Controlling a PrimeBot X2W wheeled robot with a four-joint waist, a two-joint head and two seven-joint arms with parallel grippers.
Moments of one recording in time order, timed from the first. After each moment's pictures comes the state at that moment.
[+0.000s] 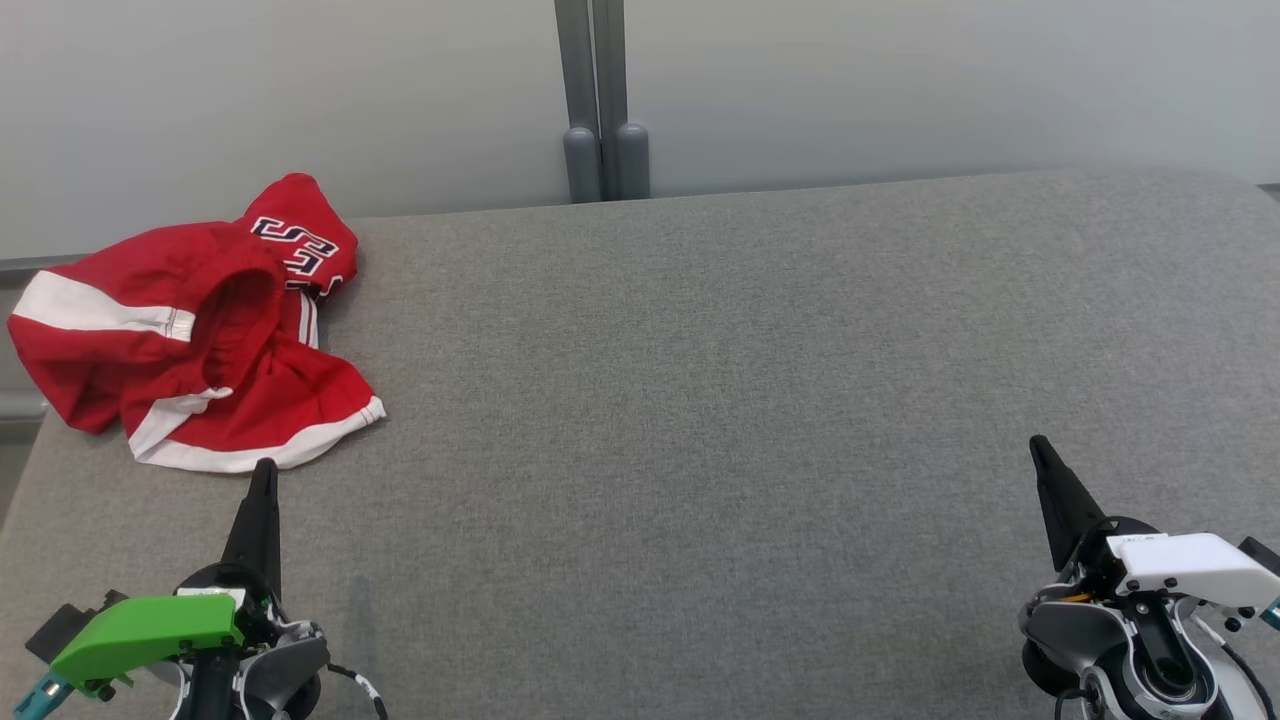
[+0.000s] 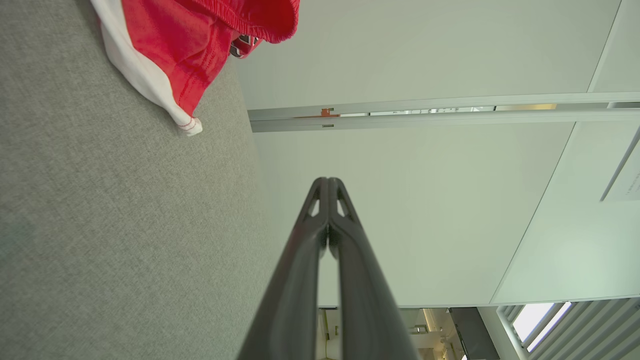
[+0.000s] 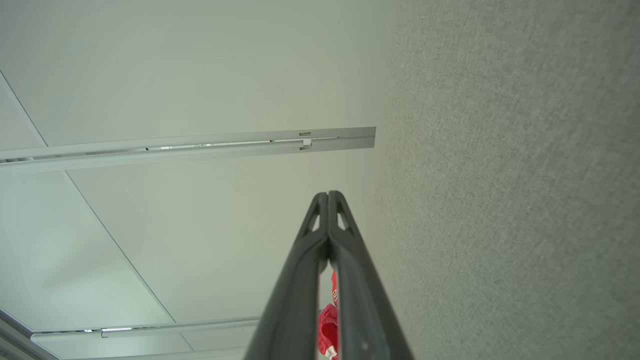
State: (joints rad) left arm -0.10 0.05 0.11 0.24 -1.61 -0.13 0.11; right arm -0.10 -0.05 -0.11 0.25 1.61 0.13 0.11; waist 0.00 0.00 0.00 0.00
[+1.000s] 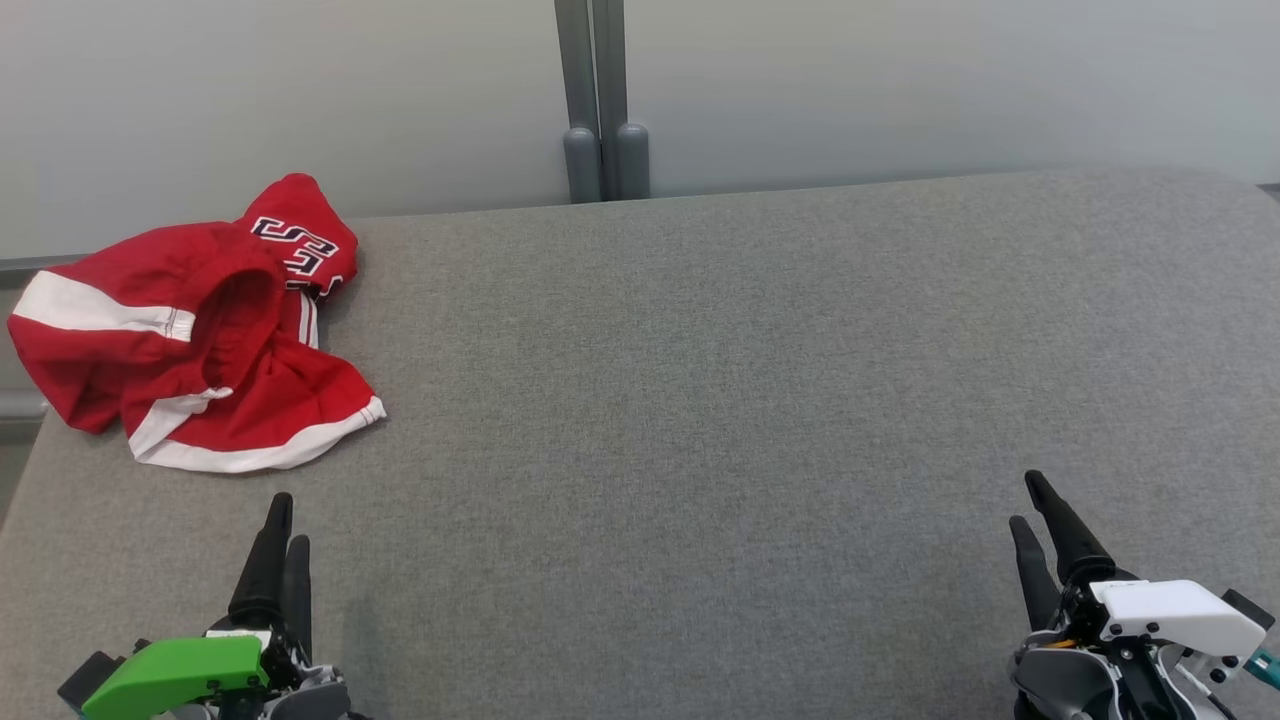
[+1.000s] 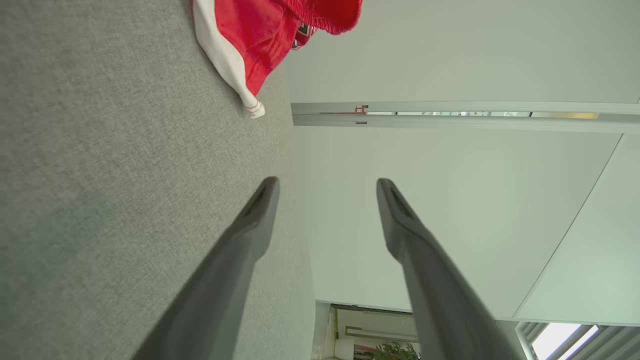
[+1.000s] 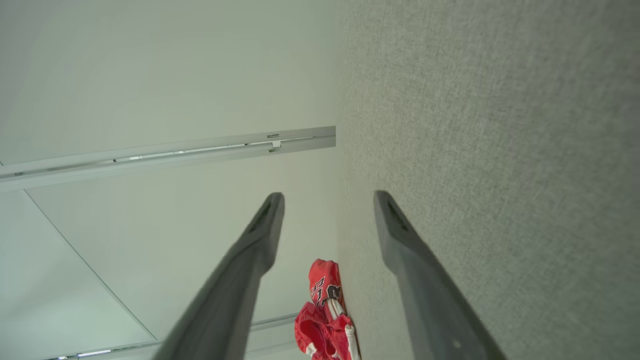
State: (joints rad) left arm -0.05 0.04 0.10 0.30 -1.61 -0.13 0.10; right arm -0.05 -0.04 -0.10 0.30 1.61 0.13 0.10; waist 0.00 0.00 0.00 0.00
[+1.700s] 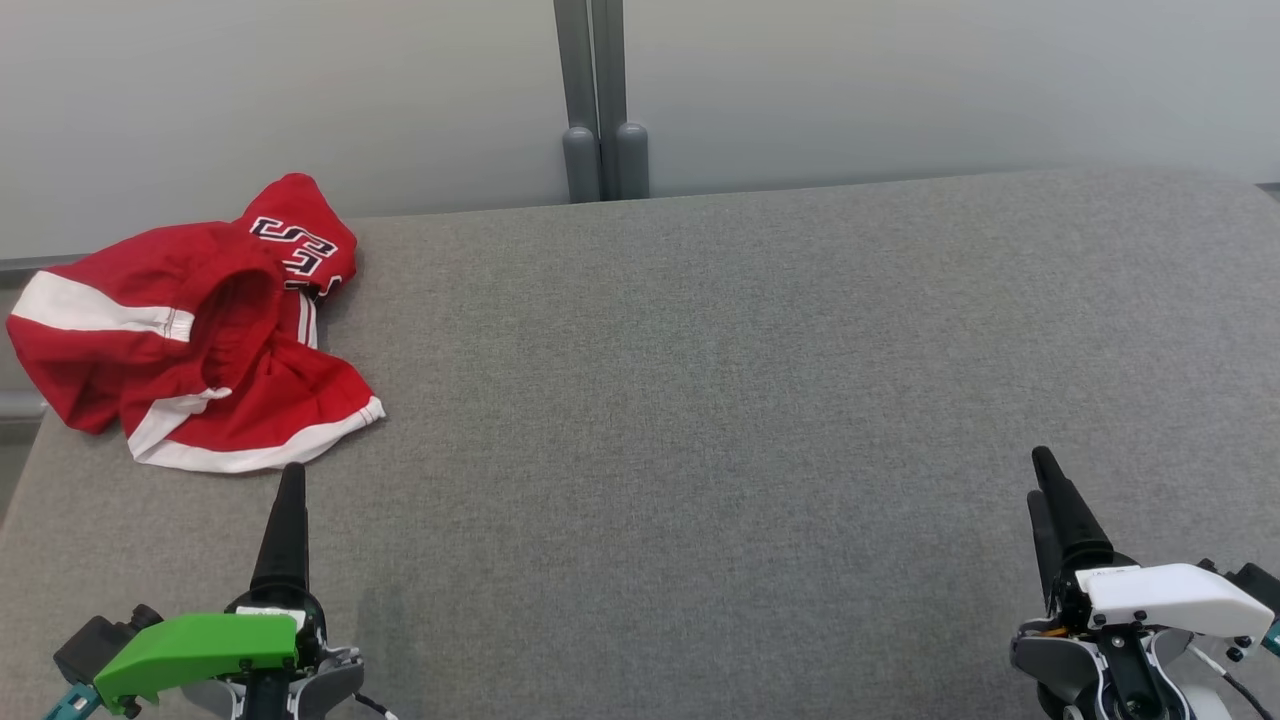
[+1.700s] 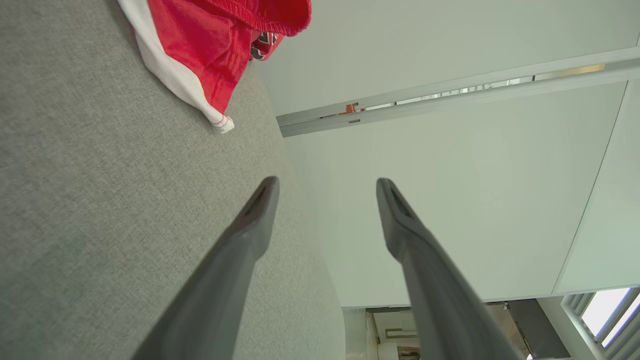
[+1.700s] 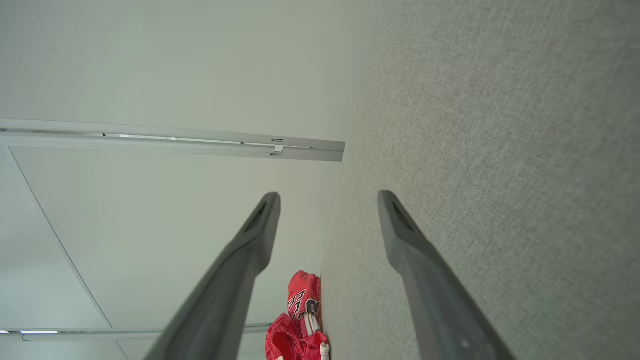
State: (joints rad) left arm -0.05 0.04 0.04 0.21 -1.45 -0.11 0.01; right arm -0.05 -0.04 -0.08 0.23 1.46 0.13 0.01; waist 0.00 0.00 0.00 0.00
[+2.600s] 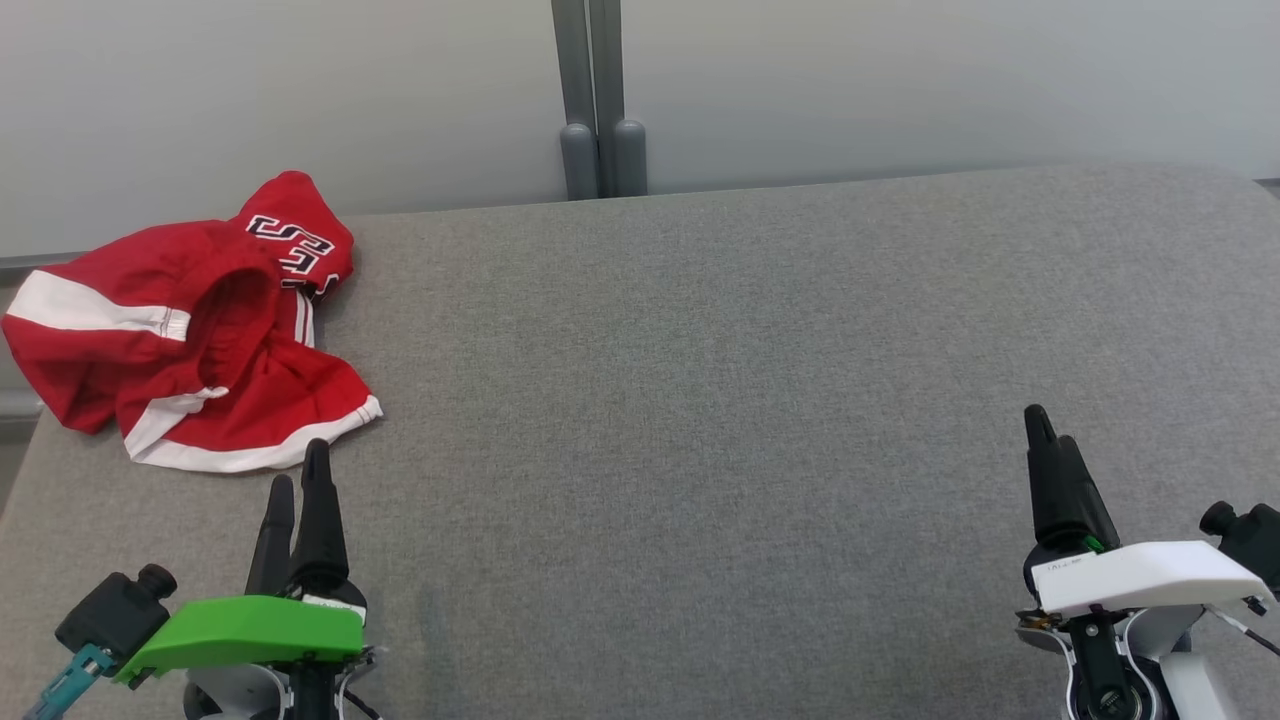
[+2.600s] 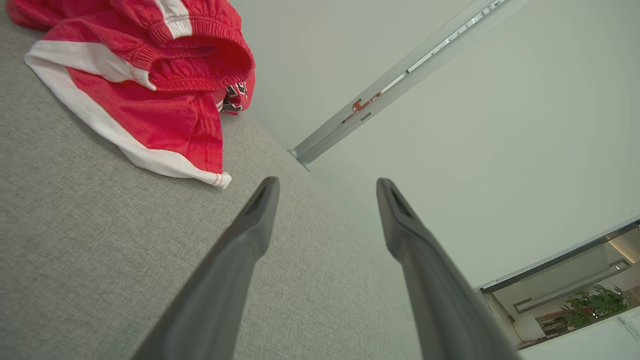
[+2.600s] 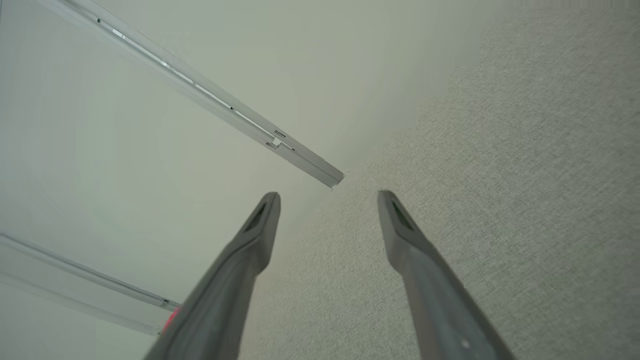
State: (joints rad) left arm -0.03 0.04 -0.02 0.10 -0.98 -0.05 -0.09; right arm -0.03 -0.04 -0.04 0.09 0.95 0.13 -0.09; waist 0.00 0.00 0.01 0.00
